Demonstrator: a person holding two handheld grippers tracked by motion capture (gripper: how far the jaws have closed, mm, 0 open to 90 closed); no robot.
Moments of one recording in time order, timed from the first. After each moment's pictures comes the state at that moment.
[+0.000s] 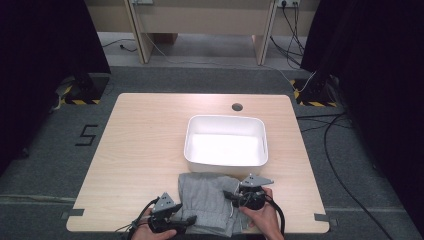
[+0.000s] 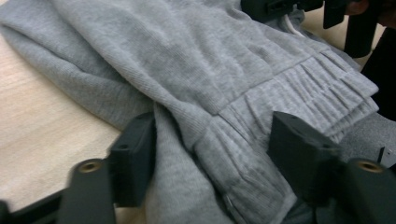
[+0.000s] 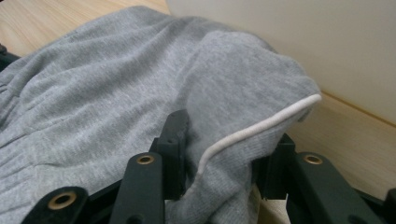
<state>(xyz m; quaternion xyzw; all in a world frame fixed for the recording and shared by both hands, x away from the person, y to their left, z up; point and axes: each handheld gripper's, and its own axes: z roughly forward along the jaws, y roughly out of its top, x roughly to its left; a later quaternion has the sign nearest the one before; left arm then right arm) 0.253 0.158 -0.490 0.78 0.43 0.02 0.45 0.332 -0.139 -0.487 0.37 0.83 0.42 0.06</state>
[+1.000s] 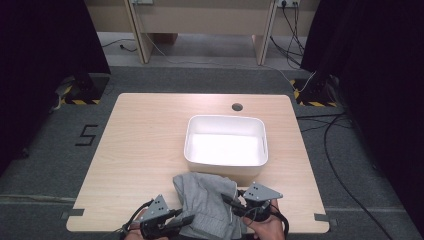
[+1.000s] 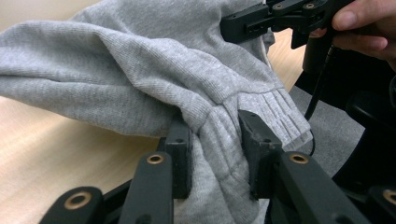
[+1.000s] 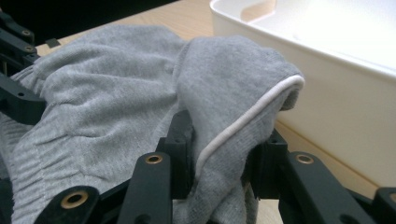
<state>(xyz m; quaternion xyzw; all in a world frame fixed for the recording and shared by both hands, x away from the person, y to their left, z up) 0.230 0.164 -0.435 0.78 0.37 0.04 0.50 0.292 -0.137 -0.440 0.29 0.81 0.49 0.11</state>
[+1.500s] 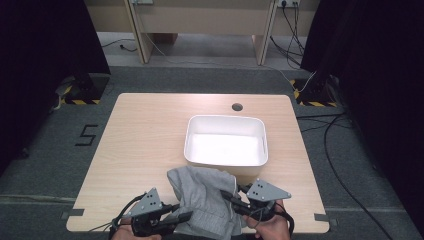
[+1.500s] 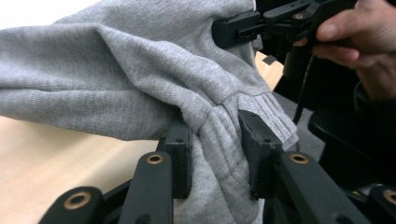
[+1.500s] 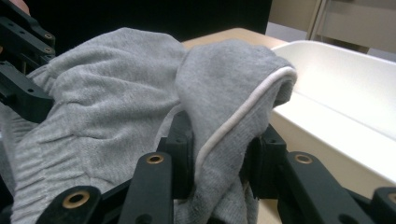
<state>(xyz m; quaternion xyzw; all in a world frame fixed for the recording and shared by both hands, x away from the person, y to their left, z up) 0.231 0.171 -0.381 0.79 0.34 0.05 0.52 0.284 -0.135 -0.389 0.26 0.80 0.53 0.13</state>
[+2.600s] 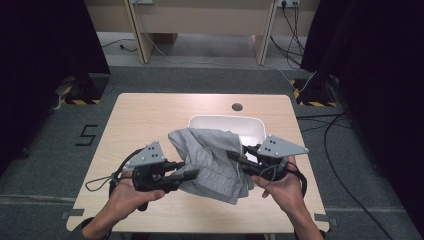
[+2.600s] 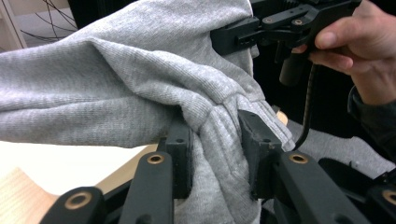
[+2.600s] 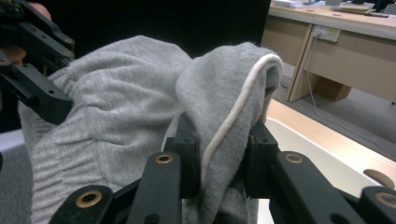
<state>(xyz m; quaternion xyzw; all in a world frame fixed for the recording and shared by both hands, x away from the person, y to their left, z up) 0.300 0.163 -0.288 0.78 0.30 0.06 0.55 0.342 -0.140 -0.293 0.24 0.78 0.55 0.16</state>
